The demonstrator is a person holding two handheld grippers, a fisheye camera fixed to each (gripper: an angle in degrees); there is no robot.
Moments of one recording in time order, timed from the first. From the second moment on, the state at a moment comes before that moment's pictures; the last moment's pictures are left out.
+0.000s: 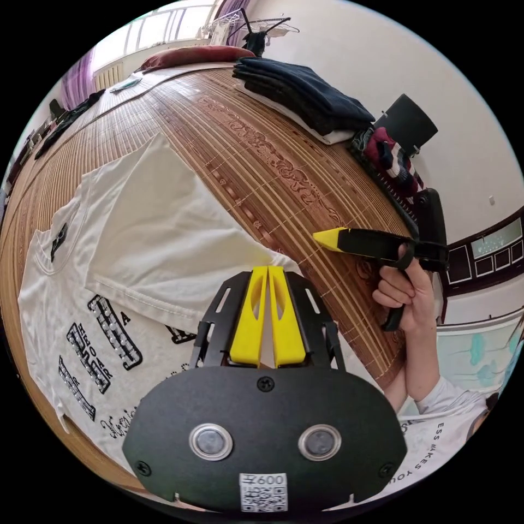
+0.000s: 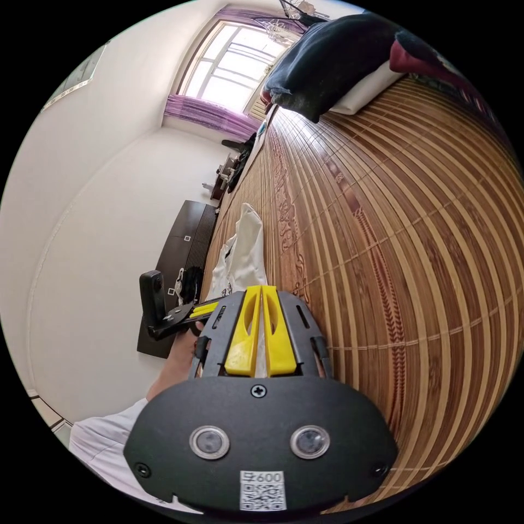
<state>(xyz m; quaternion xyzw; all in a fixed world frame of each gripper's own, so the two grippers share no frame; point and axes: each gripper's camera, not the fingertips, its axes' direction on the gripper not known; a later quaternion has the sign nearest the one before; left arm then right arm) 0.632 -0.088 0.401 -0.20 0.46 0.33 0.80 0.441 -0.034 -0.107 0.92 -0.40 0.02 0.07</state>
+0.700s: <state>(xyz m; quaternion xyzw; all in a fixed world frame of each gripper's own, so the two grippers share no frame) 0.637 -0.099 0.281 -0.16 0.47 0.40 0.77 0.417 -0.035 -0.121 0.93 -0.35 0.02 0.11</state>
